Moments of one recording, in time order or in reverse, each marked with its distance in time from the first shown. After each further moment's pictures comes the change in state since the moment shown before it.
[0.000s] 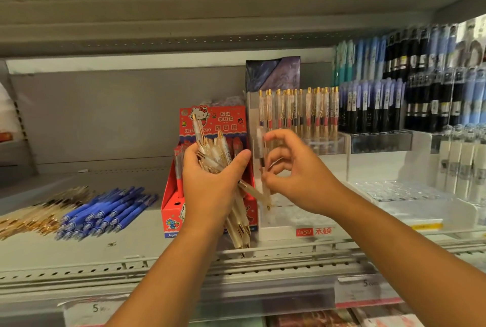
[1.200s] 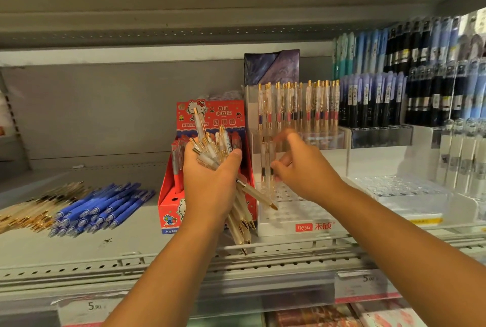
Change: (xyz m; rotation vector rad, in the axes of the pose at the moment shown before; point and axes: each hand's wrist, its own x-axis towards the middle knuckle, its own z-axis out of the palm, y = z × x) left_hand 0.001 -0.004 0.003 -0.006 0.012 -0.015; right_hand 0.018 0.040 -0.005 -0.513 0.103 0.138
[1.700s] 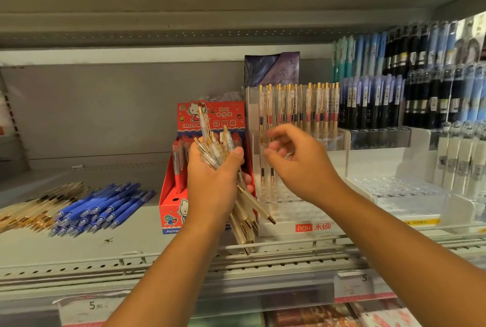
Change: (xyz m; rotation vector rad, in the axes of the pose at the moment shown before) left_hand -0.003 0.004 0.000 -0.113 -0.087 -0.046; right_hand -0.015 -0.036 -0.011 0.226 0.165 -0.104
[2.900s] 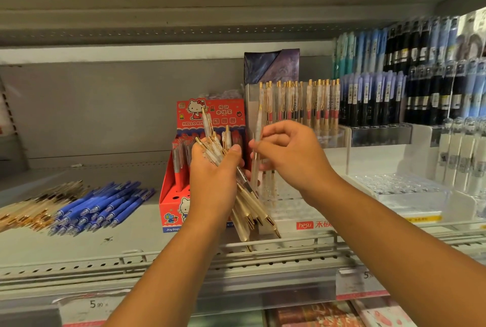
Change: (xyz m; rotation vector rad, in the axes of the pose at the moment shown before) left_hand 0.006 -0.006 0.001 0.065 0.009 0.051; right_hand 0.005 -0.020 0.011 0.506 -0.008 0.284
